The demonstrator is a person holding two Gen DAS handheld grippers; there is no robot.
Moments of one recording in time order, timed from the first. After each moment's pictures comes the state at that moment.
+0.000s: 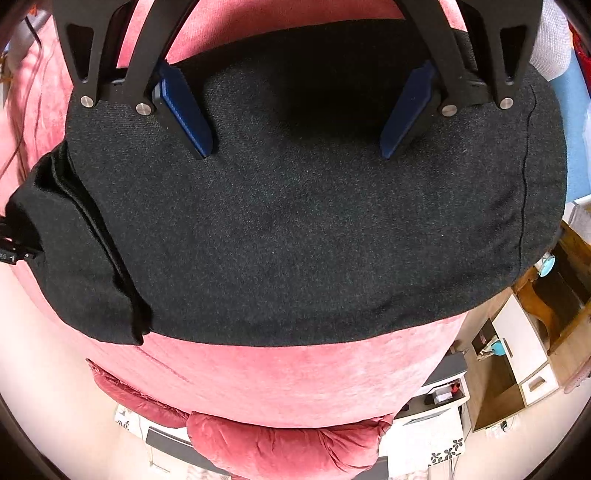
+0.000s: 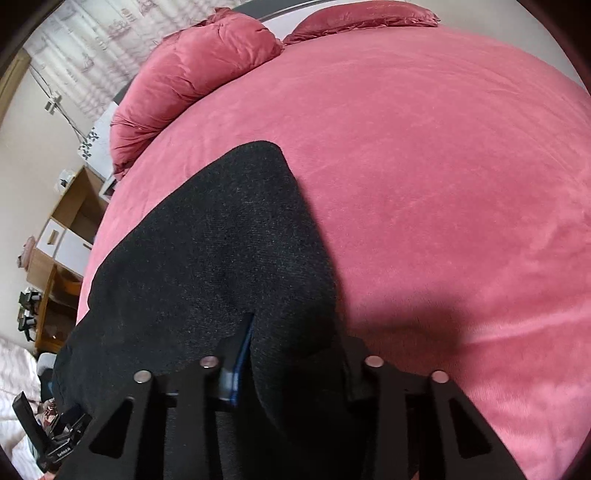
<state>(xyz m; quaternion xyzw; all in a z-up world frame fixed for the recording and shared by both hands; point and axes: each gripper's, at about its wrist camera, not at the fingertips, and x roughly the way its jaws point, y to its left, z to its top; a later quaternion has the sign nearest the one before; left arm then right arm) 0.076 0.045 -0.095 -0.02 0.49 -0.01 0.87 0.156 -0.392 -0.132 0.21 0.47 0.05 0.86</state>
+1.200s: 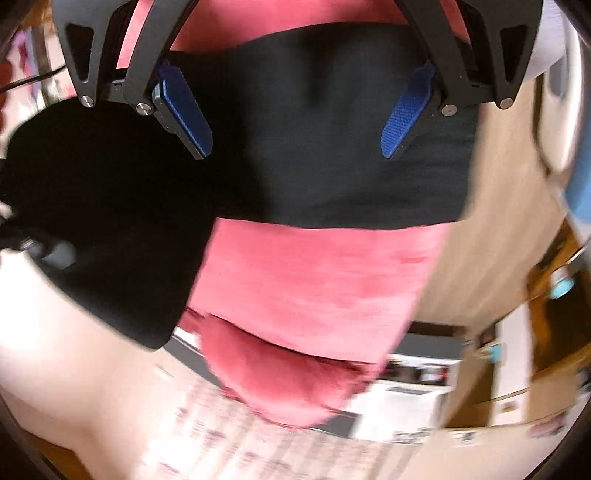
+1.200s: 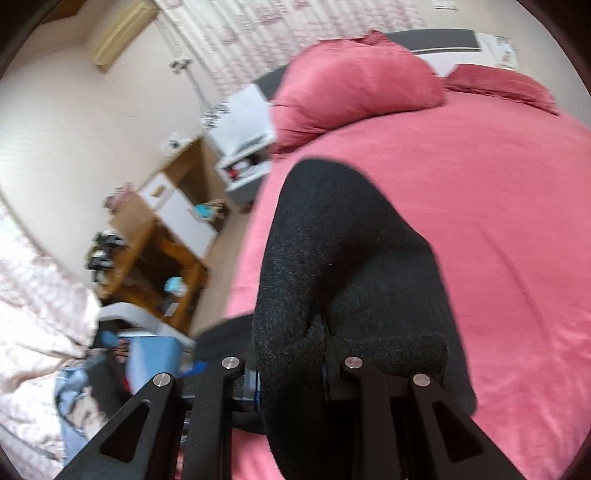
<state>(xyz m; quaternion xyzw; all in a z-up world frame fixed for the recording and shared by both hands) 0.026 0.183 -0.020 -0.18 0.37 -0.05 0.91 0.076 -0.082 0.037 0.16 0.37 0.25 0.88</state>
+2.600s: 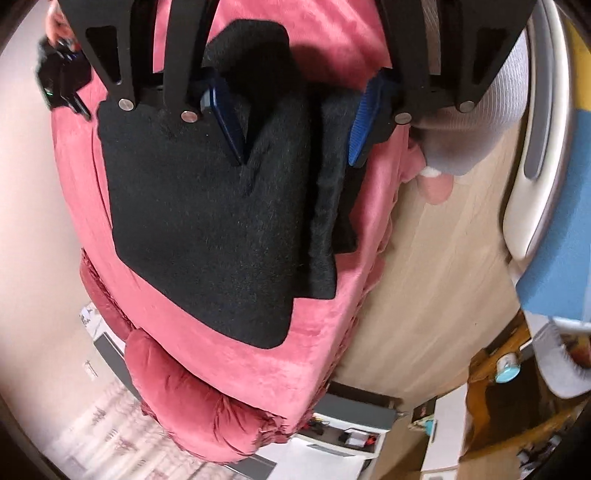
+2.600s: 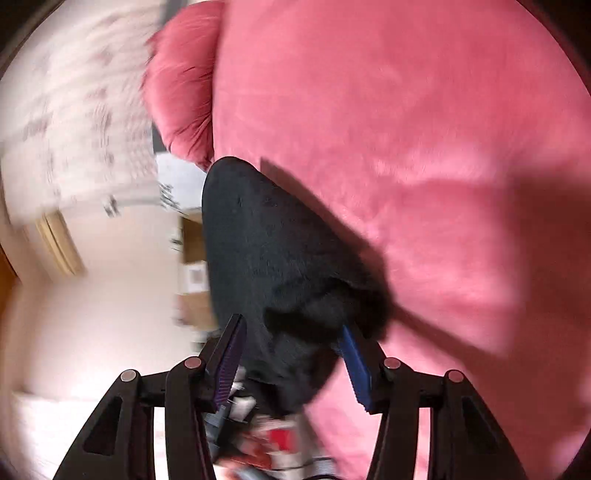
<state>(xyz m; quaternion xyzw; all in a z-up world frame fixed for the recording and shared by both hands) 0.015 0.247 -0.054 -0.25 0.48 0.01 0.84 0.040 -0.173 -0.211 0.65 0.44 0.19 0.59</state>
